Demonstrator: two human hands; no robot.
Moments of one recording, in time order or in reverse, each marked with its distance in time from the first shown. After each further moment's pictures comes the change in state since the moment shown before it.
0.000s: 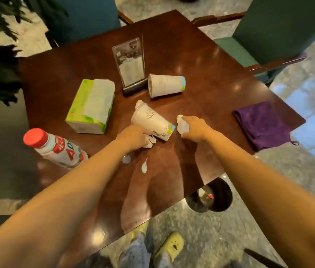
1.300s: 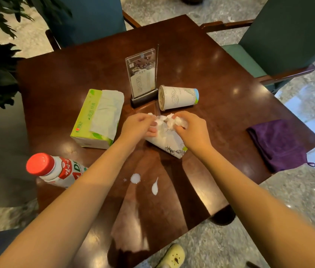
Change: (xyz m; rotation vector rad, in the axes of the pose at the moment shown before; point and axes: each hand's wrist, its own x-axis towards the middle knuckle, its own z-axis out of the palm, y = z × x) left_hand 0.024 -0.007 -0.056 -1.192 0.303 -0.263; right_hand 0.009 -0.076 -0.019 0.449 0.543 -0.097
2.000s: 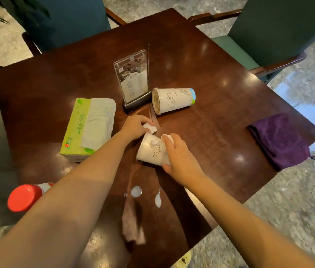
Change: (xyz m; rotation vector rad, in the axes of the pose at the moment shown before) left_hand 0.102 -0.020 -0.001 0.797 -0.231 0.260; right_hand -0.033 0.007 0.045 -0.383 -0.279 -0.069
